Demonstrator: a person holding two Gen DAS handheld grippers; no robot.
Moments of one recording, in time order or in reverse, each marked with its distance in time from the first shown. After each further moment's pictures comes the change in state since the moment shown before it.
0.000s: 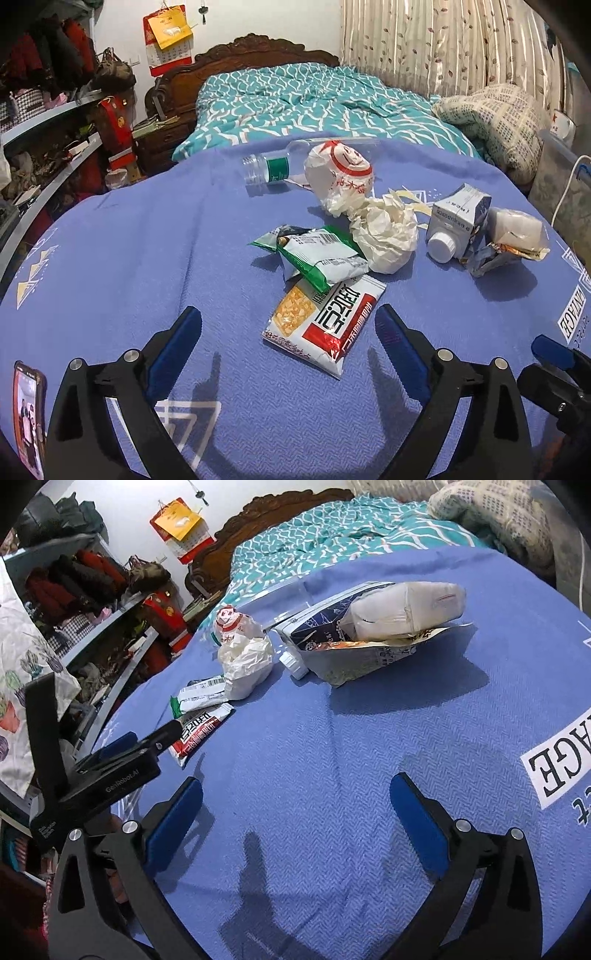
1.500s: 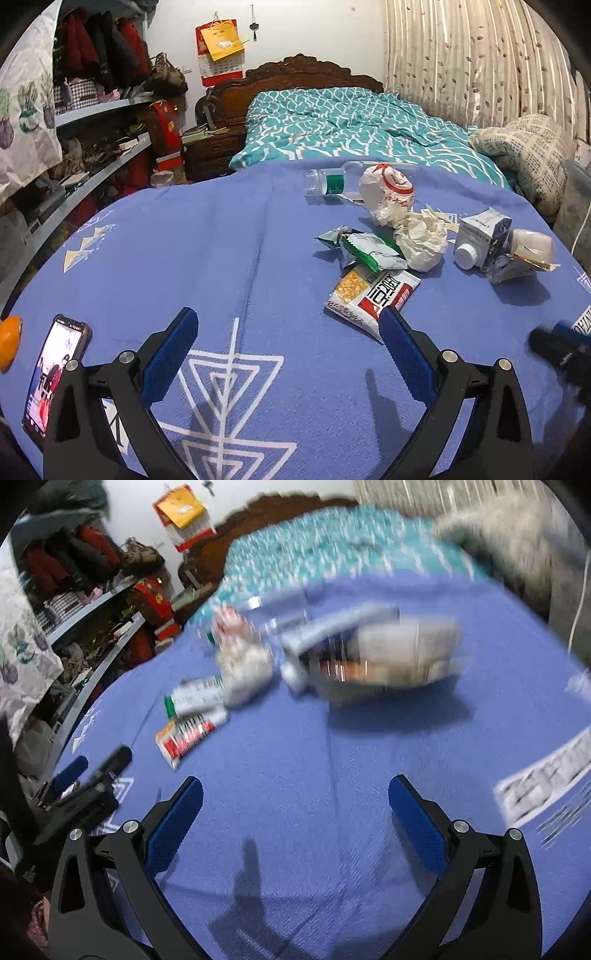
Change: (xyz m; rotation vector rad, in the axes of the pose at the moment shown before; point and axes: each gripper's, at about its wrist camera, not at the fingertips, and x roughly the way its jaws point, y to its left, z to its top) left arm -0.042 0.025 -0.026 -0.100 -0.085 0.142; right arm -0.025 0.023 0.013 -0.119 -0.035 -0.117
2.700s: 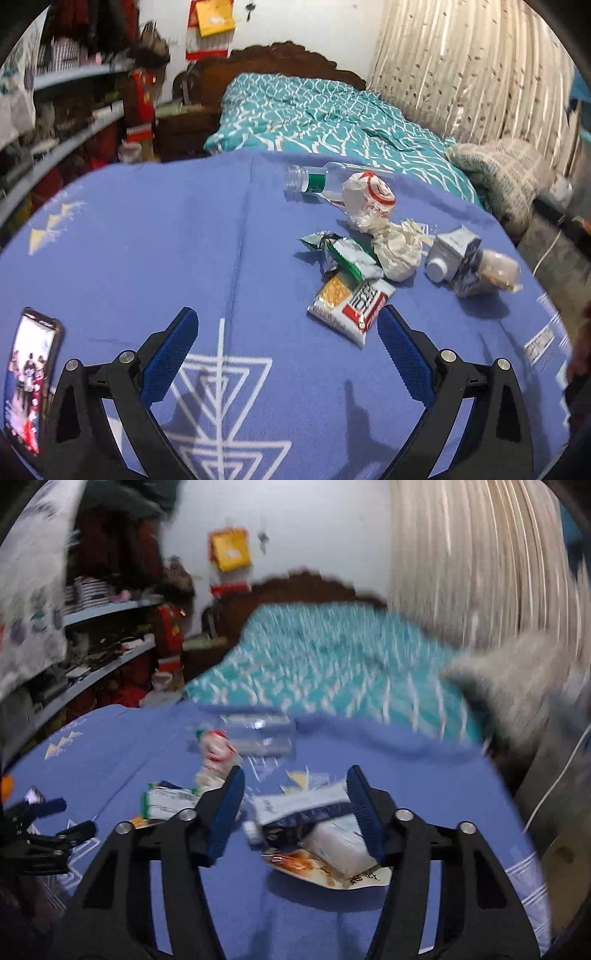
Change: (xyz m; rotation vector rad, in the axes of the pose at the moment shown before) left arm 0.009 0.031 0.021 -0.103 0.080 -0.213; right arm -0.025 -0.011 0.089 -0.255 -0.250 -0.082
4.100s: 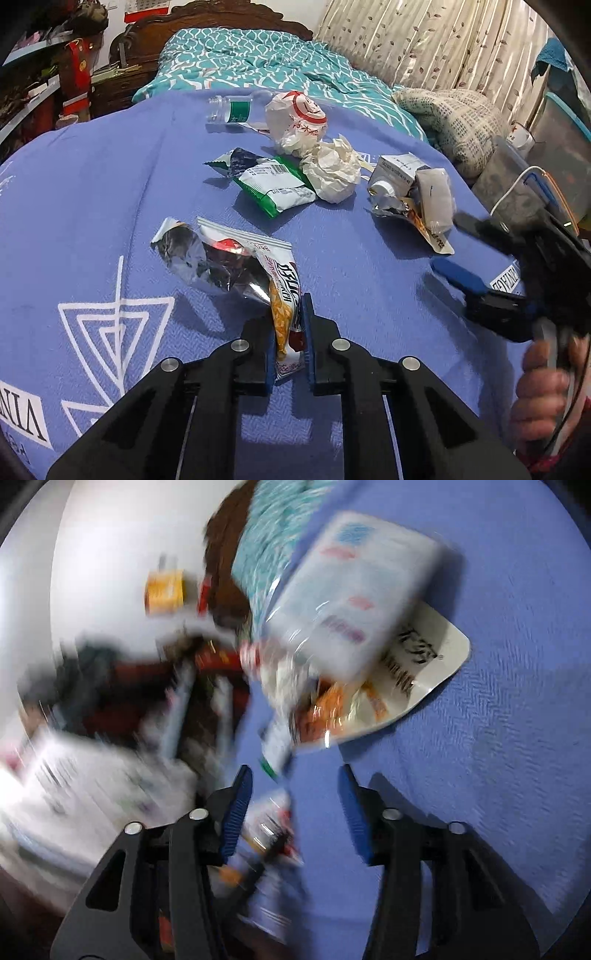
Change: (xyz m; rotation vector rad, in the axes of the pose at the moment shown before) left arm 0.023 -0.033 -0.041 0.094 0.193 -0.204; right arm 0.067 -0.012 -0.145 1.100 0.315 0.651
